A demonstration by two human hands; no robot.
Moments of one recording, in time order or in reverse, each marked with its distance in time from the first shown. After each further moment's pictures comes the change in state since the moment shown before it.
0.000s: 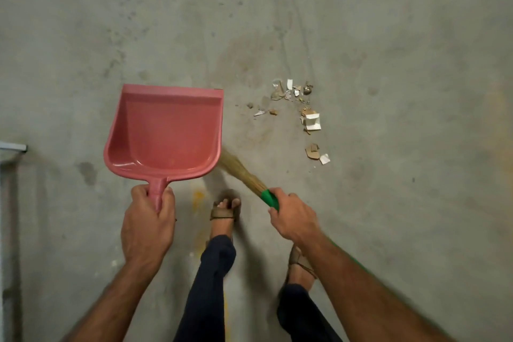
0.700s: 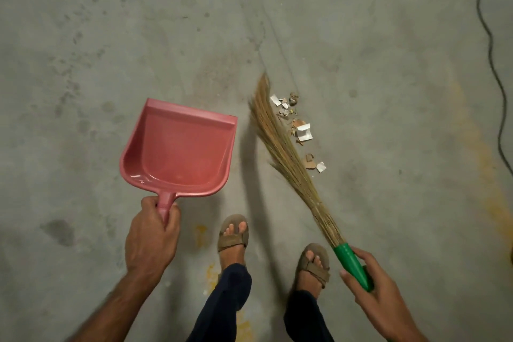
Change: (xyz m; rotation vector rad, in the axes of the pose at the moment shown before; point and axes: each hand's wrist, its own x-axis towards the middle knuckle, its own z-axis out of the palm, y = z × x) left_hand 0.169 -0.010 0.008 0.096 -0.272 0.244; right_hand -0.107 0.004 -0.012 0.575 0.289 0.358
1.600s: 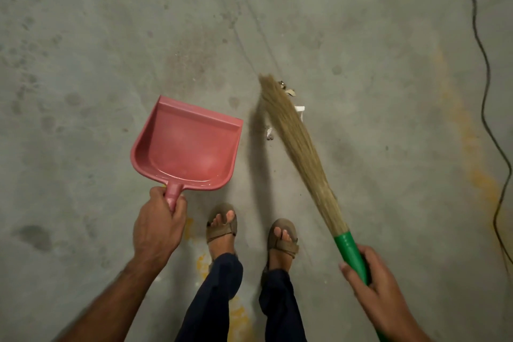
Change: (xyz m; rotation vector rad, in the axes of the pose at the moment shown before) left_hand 0.009 0.013 0.062 0.081 -0.114 0.040; right_hand -0.012 0.024 0.000 0.061 0.108 0.064
